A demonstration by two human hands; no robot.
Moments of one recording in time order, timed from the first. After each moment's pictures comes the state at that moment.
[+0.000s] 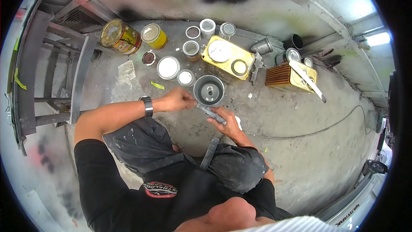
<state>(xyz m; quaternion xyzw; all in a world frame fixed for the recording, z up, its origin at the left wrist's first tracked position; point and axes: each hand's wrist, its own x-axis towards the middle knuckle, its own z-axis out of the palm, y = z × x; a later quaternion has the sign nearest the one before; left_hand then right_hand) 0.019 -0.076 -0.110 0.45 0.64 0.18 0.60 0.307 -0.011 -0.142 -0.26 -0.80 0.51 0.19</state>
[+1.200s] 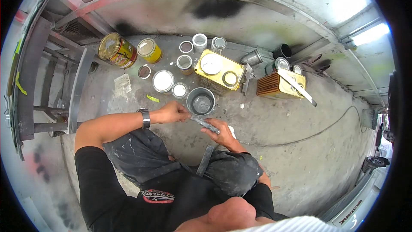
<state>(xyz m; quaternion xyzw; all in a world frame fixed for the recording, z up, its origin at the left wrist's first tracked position) 0.021 -0.076 -0.104 0.43 0.64 0.15 0.62 0.309 -0.012 -0.149 -0.26 -0.80 0.51 0.19</state>
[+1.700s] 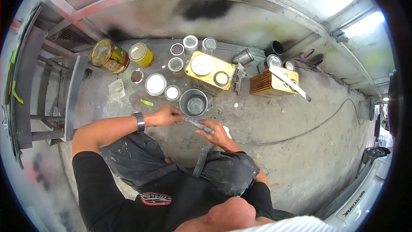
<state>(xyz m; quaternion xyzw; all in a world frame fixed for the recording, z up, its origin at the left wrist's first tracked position) 0.025 -0.073 -0.101 0.42 0.62 0.13 0.65 0.312 -0.015 -0.145 -0.27 -0.80 0.50 0.19</state>
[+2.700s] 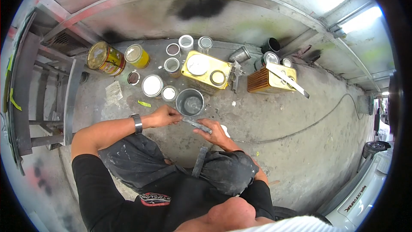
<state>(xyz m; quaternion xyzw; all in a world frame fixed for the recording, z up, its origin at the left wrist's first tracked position) 0.023 -0.072 -0.112 0.41 0.63 0.13 0.65 0.311 -0.014 -0.144 -0.28 -0.80 0.49 0.19</state>
